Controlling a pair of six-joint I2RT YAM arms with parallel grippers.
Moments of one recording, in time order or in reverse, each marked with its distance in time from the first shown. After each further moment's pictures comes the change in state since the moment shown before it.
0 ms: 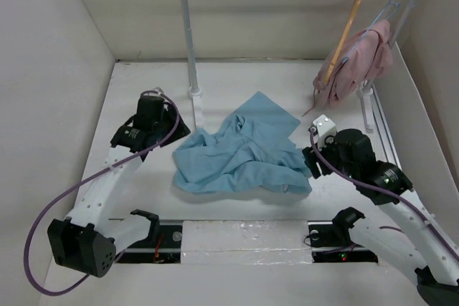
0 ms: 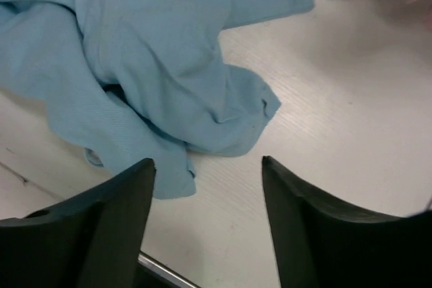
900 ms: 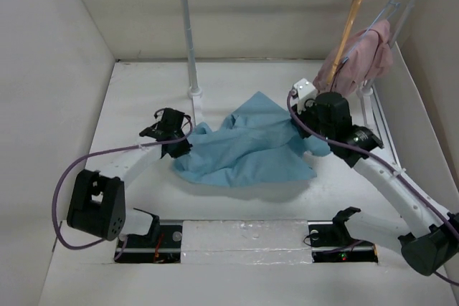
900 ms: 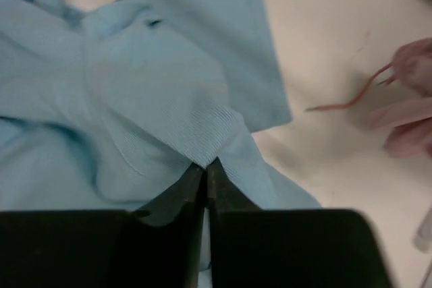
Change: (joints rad) left arm -0.052 0.293 -0.251 0.218 -0.110 -0.127; right arm -0.039 0.369 0.129 0.340 -0.062 -0.033
